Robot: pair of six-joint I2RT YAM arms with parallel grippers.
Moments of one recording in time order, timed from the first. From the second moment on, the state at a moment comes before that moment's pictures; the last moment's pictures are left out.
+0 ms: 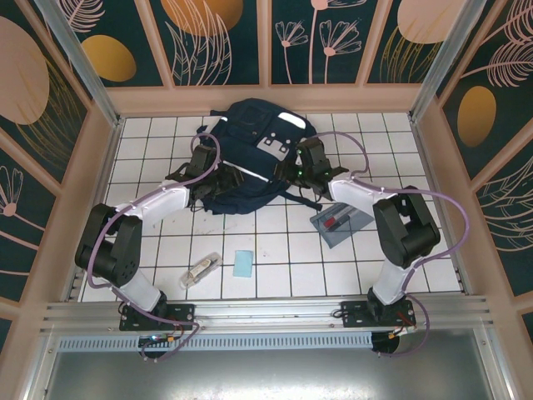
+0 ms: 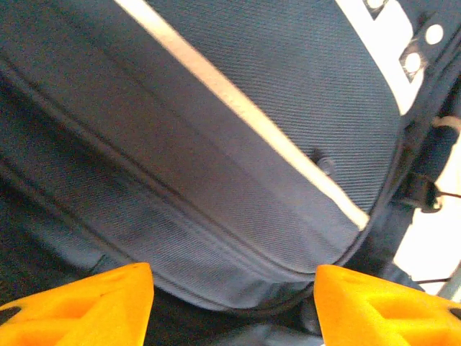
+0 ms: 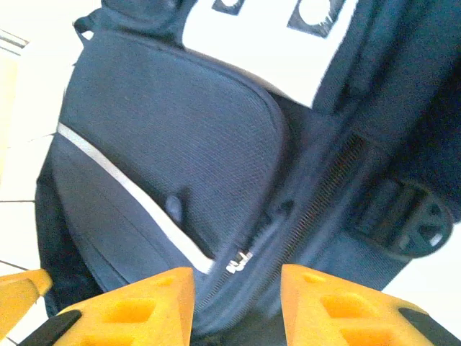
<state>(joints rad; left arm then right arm) -0.42 1.63 1.02 -0.20 0.14 -0.75 0.53 1.76 1.13 -0.06 -0.18 0.69</state>
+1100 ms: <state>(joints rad) -0.44 1.70 0.77 0.19 0.16 -0.79 0.56 2.11 1.37 -0.01 -0.19 0.91</state>
